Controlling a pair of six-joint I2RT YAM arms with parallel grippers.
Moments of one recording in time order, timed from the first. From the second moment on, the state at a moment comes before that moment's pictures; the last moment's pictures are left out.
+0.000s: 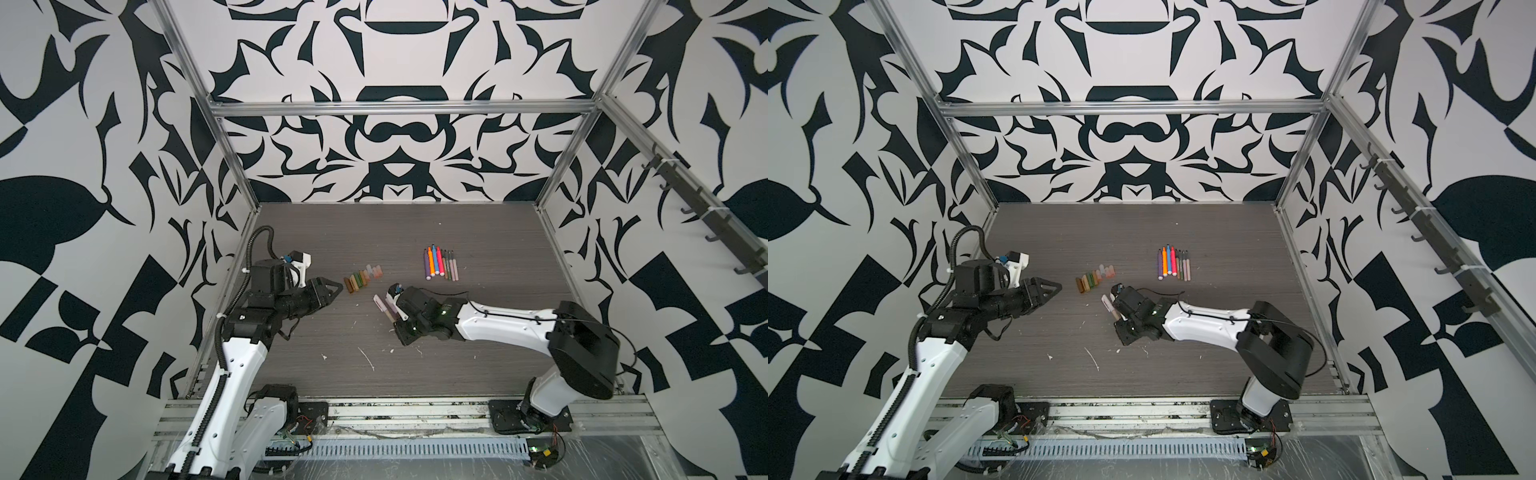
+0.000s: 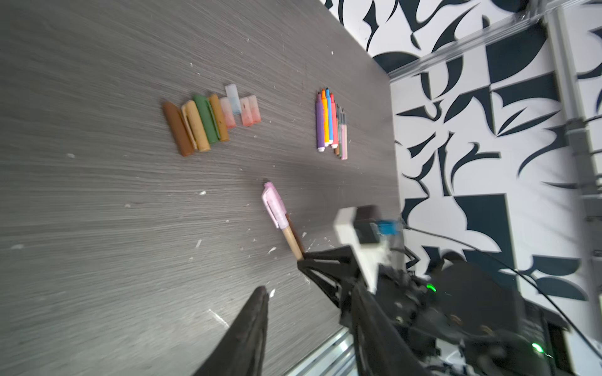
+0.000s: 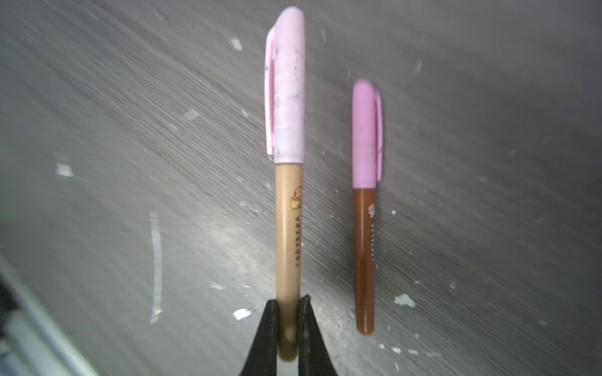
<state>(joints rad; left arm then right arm) -0.15 0.85 0.74 -0.60 0.64 -0.64 0.99 1.56 0.95 -0.35 -0.03 0.44</state>
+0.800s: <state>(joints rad) -0.52 1.18 0.67 -0.09 0.52 -1.01 0.98 1.26 0.86 -0.37 -0.07 0.52</state>
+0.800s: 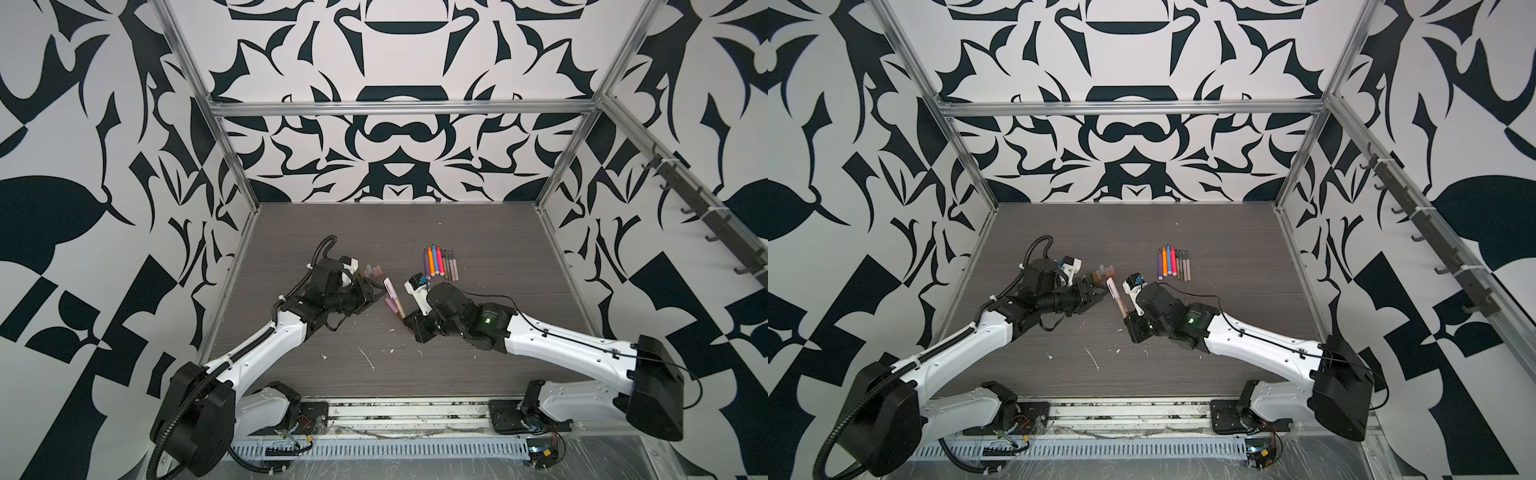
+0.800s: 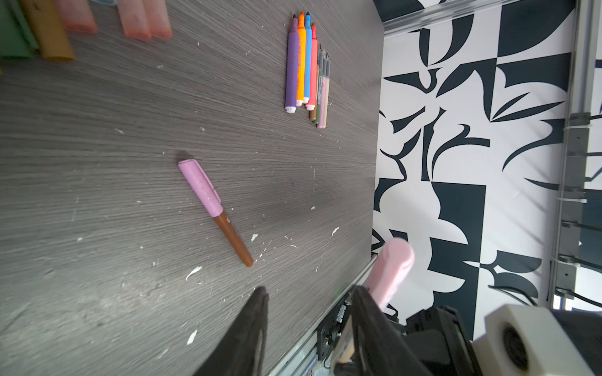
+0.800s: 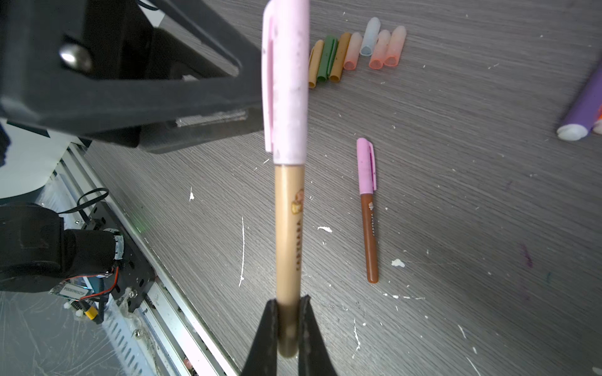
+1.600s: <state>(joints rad) -0.53 1.18 0.67 -0.04 0.53 -1.03 0.98 1.27 0.86 -0.34 -0.18 0.56</state>
